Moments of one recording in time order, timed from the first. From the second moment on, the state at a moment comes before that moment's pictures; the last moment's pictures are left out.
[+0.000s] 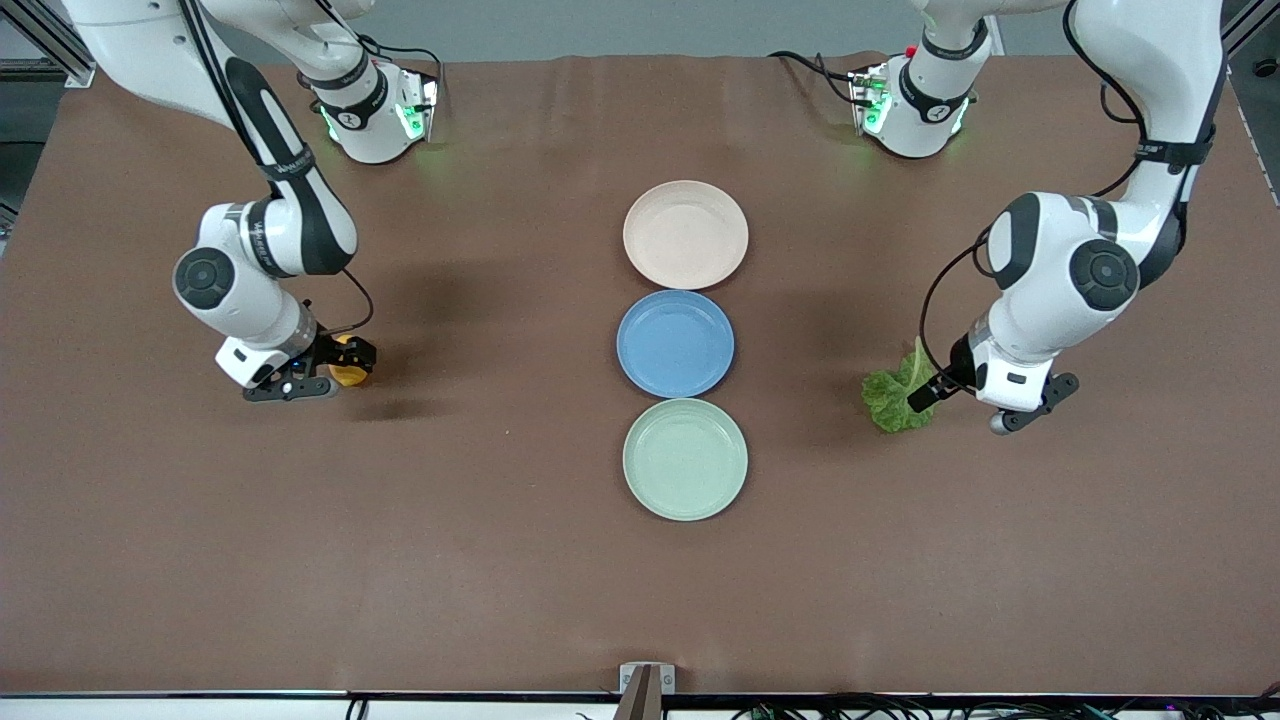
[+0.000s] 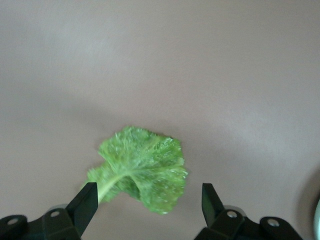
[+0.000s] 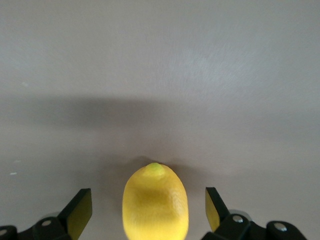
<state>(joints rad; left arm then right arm) 0.05 0.26 -0.20 -2.08 -0.02 2.40 -0.55 0.09 0.25 -0.03 -2.25 -0.02 2.47 -0.03</state>
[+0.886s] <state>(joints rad) 0.15 0.07 -0.19 -1.96 -0.02 2.06 -0.17 0.03 0.22 -0.04 -1.59 -0.02 1.61 -0.04</state>
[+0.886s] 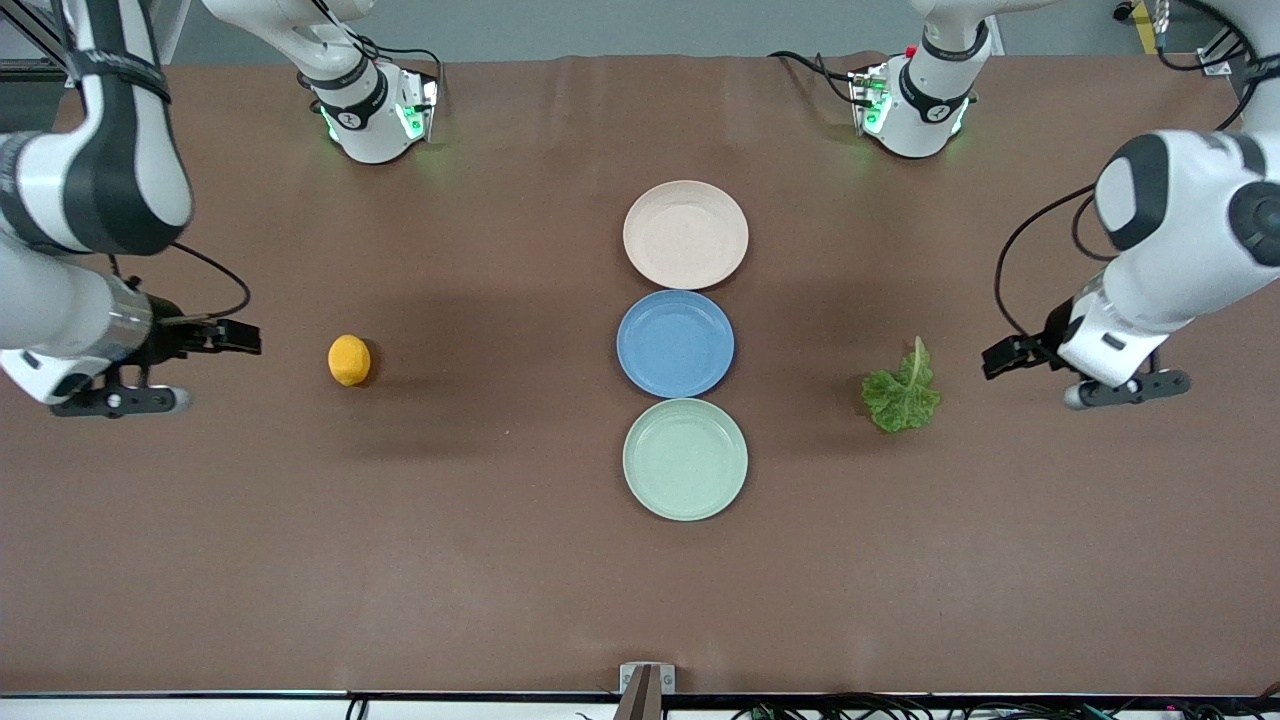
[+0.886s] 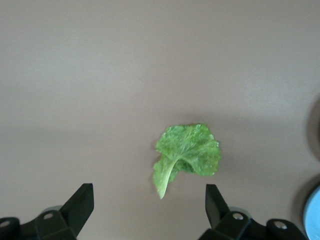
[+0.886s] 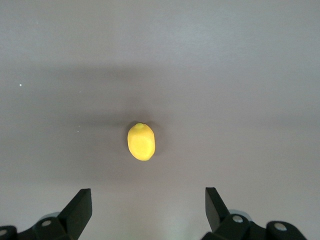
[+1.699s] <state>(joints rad) 0.23 -0.05 -0.19 -1.67 -0.02 1.58 -0.05 -0.06 0.23 -0.04 -1.43 -0.01 1.51 -0.05</state>
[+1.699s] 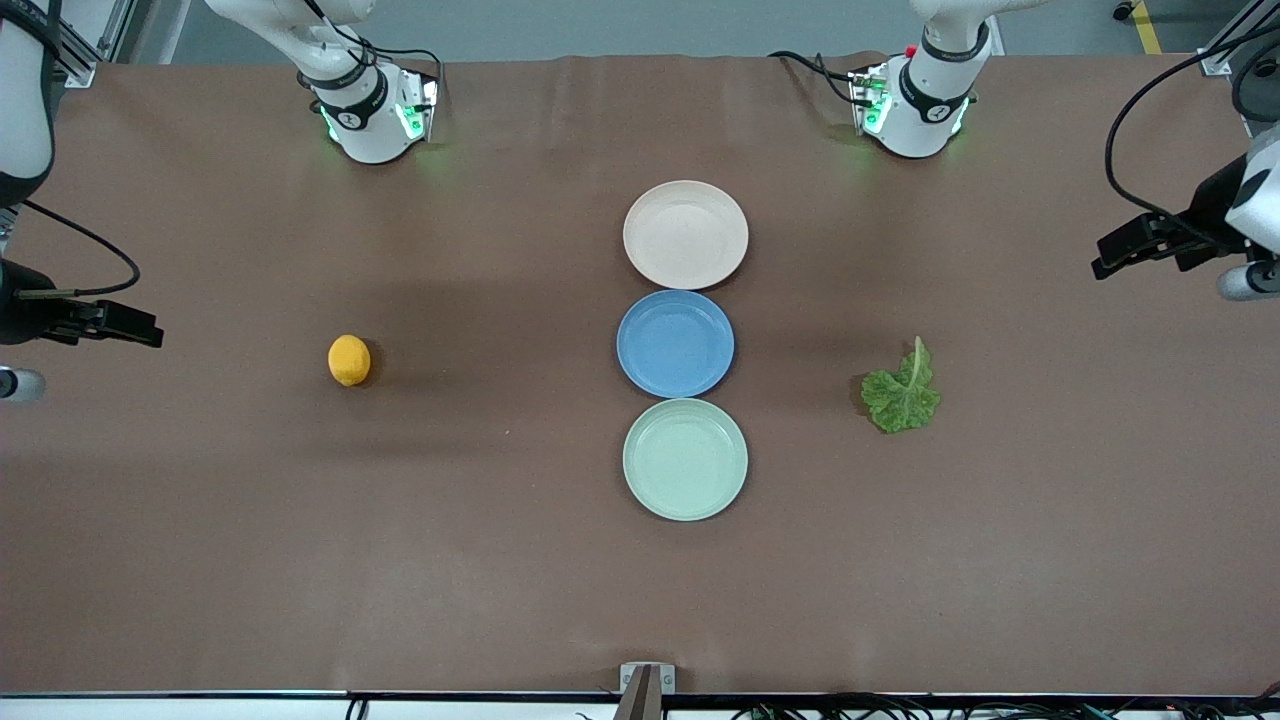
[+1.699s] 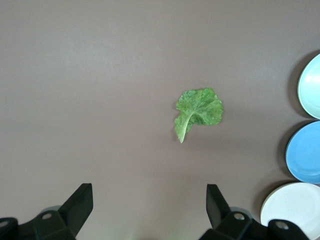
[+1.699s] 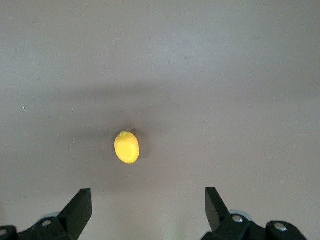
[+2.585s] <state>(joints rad) -0.01 -0.06 0.06 -1.58 -0.02 1.49 0.02 -0.04 0.06 -0.02 -1.52 0.00 1.44 -0.05</state>
